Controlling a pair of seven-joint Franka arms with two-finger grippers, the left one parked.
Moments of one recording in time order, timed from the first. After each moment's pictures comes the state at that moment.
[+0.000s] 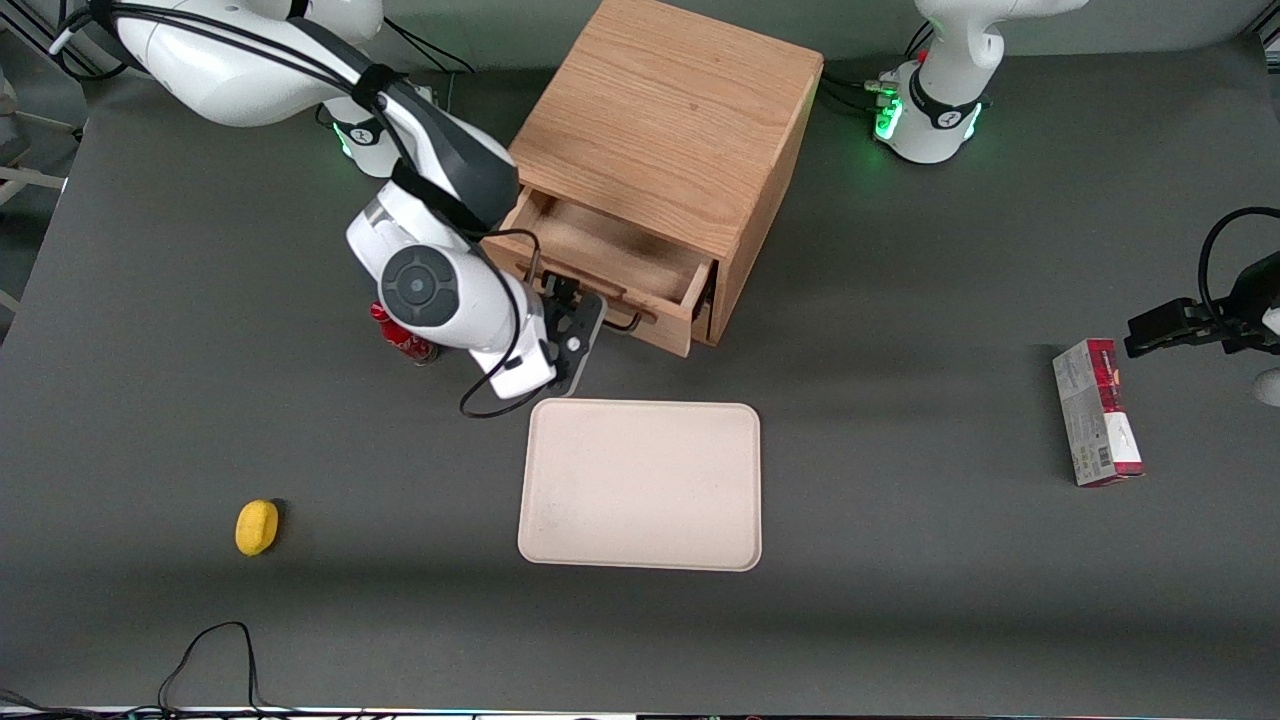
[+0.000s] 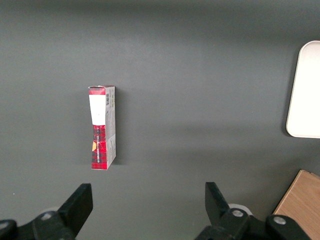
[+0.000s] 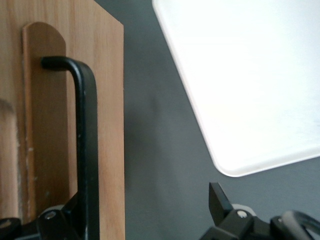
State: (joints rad) arm -0.09 0.60 0.80 -1.53 -0.14 1.89 -0.43
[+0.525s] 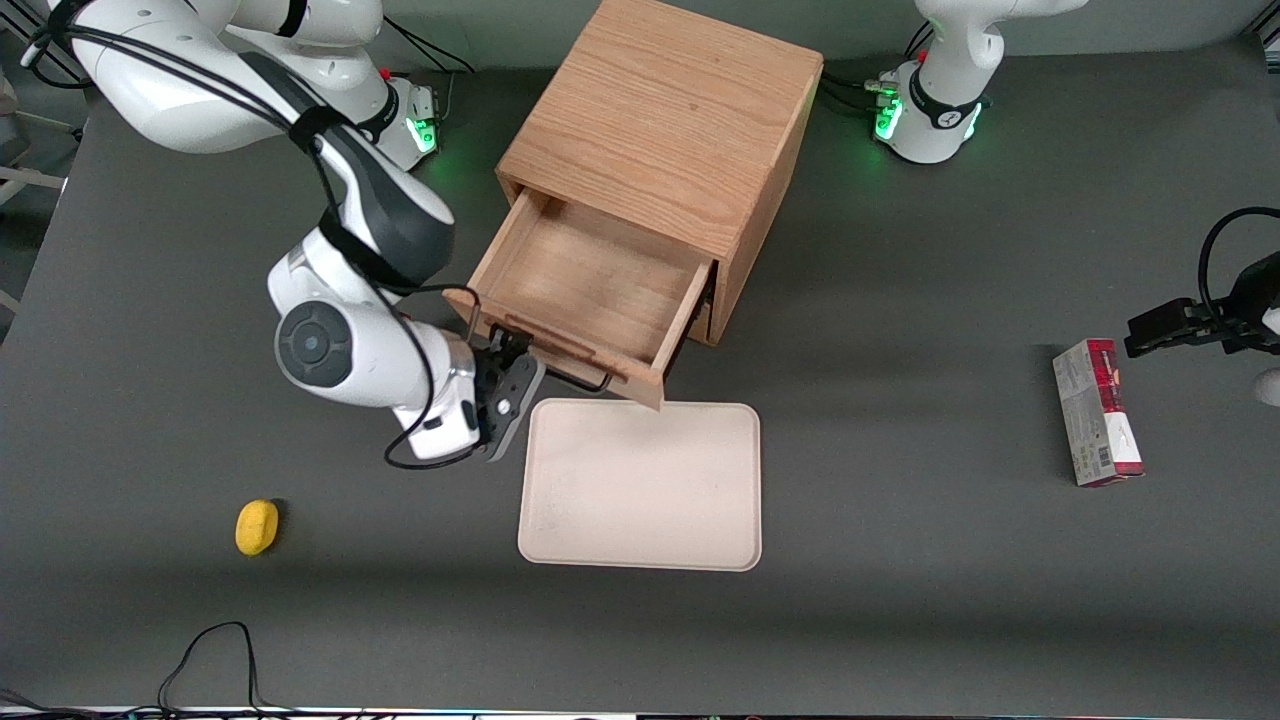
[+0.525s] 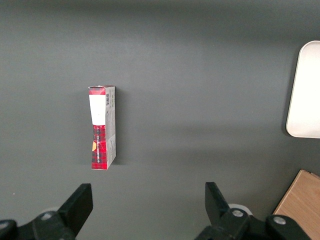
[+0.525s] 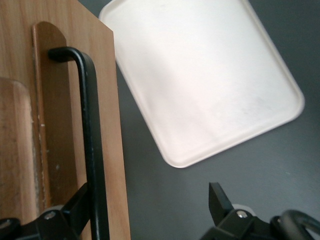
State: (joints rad) arm -0.13 0.65 0.72 -1.40 -0.14 1.87 -0.46
